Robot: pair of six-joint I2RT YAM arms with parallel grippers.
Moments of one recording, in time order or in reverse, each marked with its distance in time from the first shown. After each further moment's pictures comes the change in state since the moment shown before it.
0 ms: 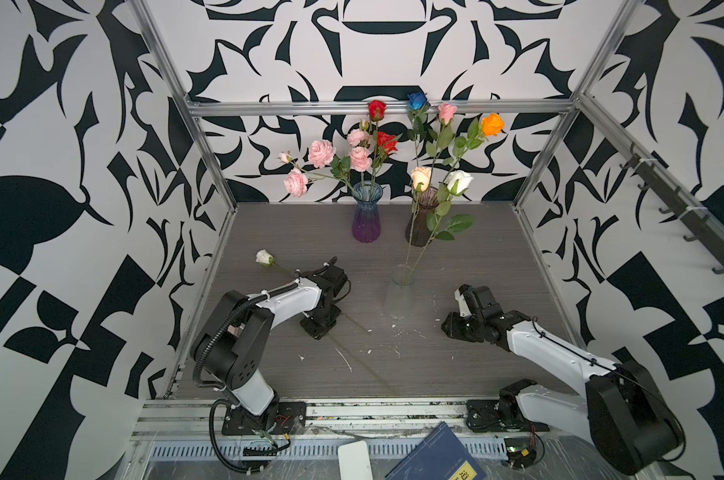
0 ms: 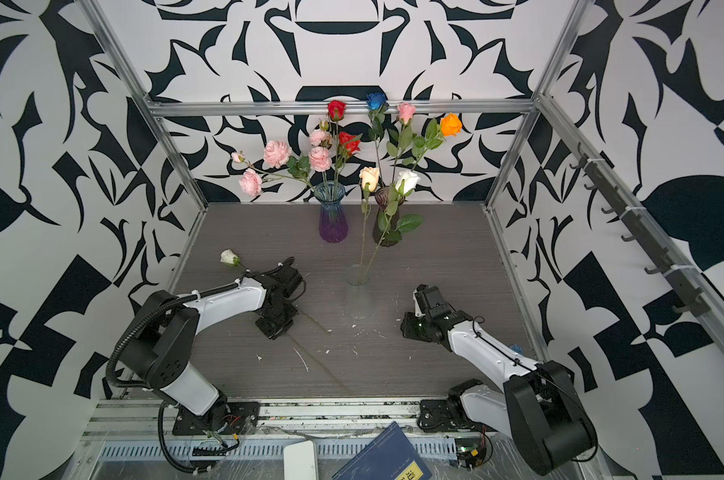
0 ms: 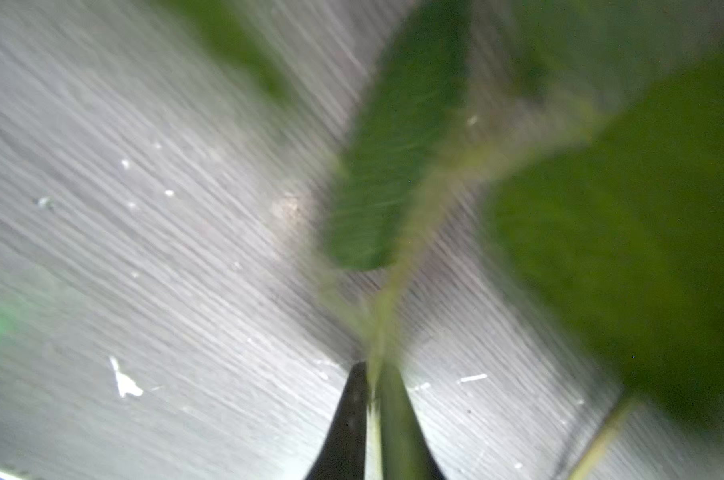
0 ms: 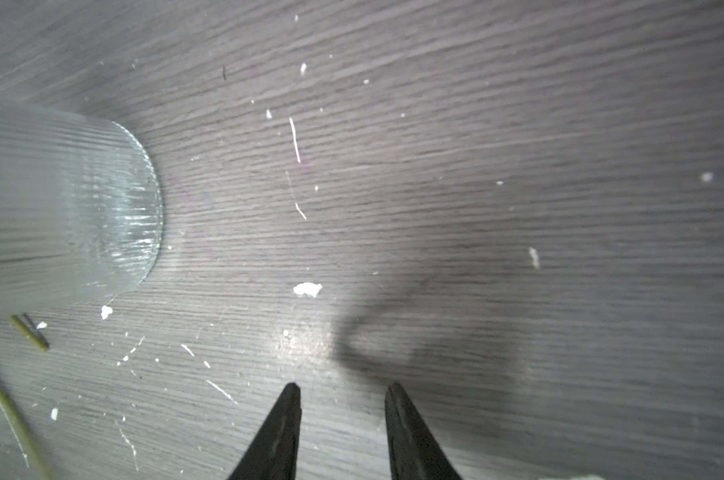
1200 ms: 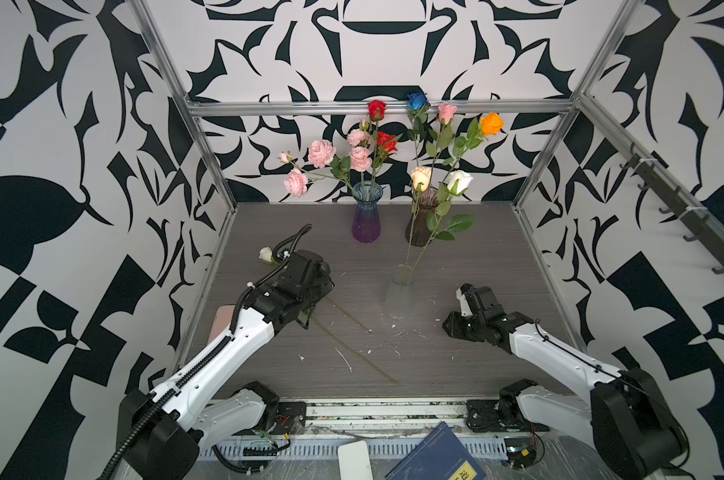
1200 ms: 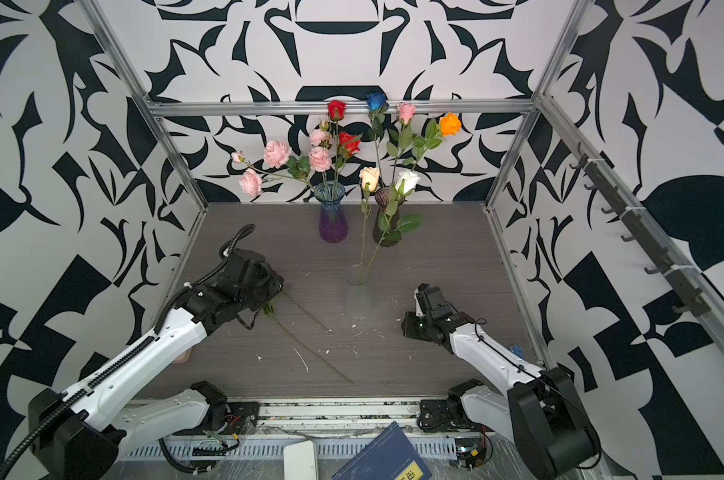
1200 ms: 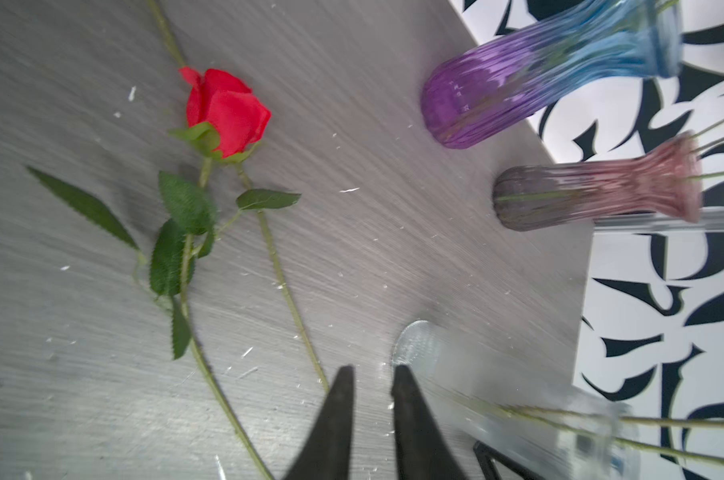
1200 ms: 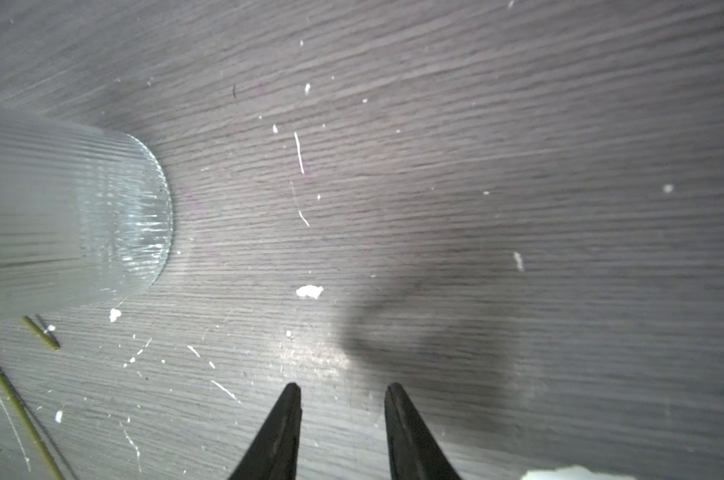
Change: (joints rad) left arm 0.003 -0.563 -0.035 0.220 -0.129 0.252; right arm 0.000 -0.037 -0.007 -0.002 0.016 0.000
